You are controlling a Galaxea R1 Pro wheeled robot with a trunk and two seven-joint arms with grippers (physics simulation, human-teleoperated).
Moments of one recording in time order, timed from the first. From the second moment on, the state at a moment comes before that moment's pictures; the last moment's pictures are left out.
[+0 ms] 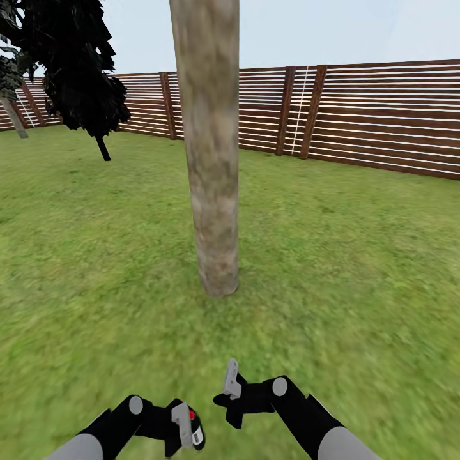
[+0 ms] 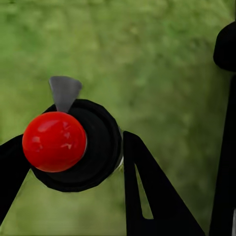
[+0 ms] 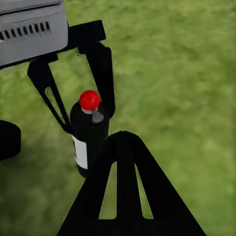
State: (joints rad) left arm -0.57 0.05 -0.26 -0.33 -0.57 -0.24 -0.83; right arm -0.56 0.10 0.42 -0.58 0.41 -0.16 0.79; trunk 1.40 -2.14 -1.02
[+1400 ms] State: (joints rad) left arm -0.57 0.04 -0.25 -0.42 -0.41 -0.24 -0.98; right arm -0.56 0.10 0.42 -0.57 0.42 -0.16 0.78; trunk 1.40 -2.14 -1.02
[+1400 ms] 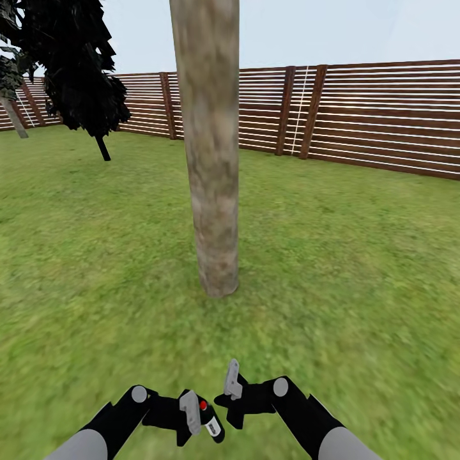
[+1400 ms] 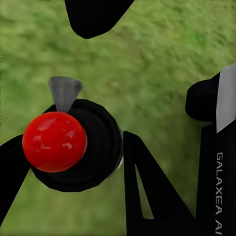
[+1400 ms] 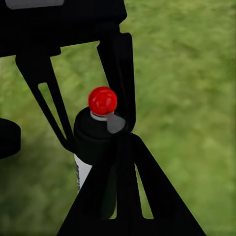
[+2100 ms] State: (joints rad) left arm -0.57 0.02 -0.25 -0.42 -0.38 -0.24 -0.98; right arm -0.56 0.10 0.42 -0.57 0.42 -0.16 0.78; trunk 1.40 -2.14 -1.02
